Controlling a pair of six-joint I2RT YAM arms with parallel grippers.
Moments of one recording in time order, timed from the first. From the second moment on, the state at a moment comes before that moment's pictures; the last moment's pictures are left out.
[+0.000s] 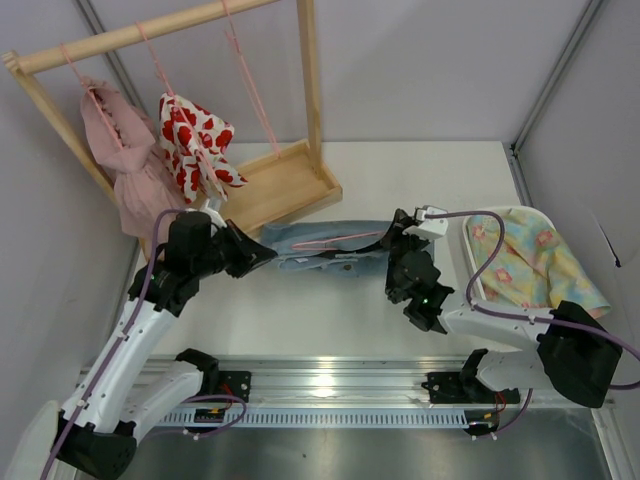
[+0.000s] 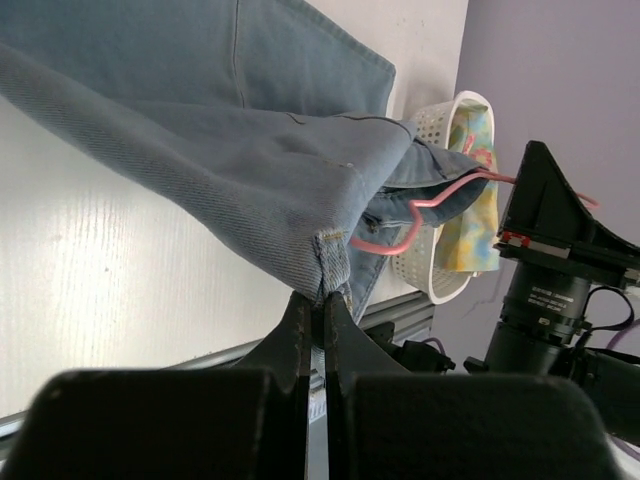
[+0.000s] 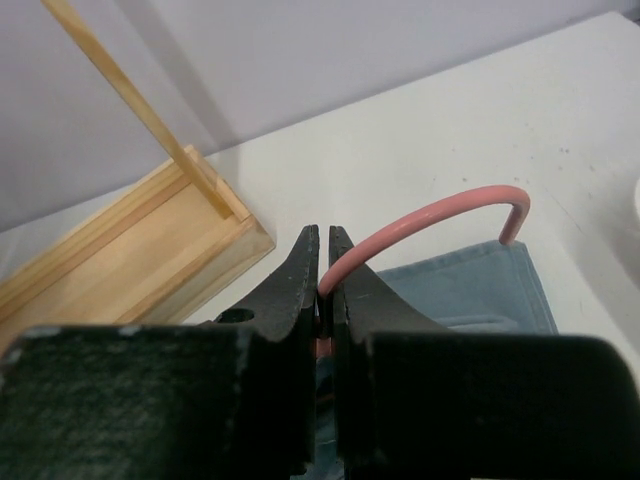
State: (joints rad) left arm -0.35 0.84 0.92 -0.66 0.29 -0.97; right arm 0.93 1.23 0.58 0.86 1.10 0.15
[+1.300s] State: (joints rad) left arm -0.23 0.93 1.08 -0.74 0.27 -0.99; right arm 0.96 1.21 0.42 1.10 0.90 0.11
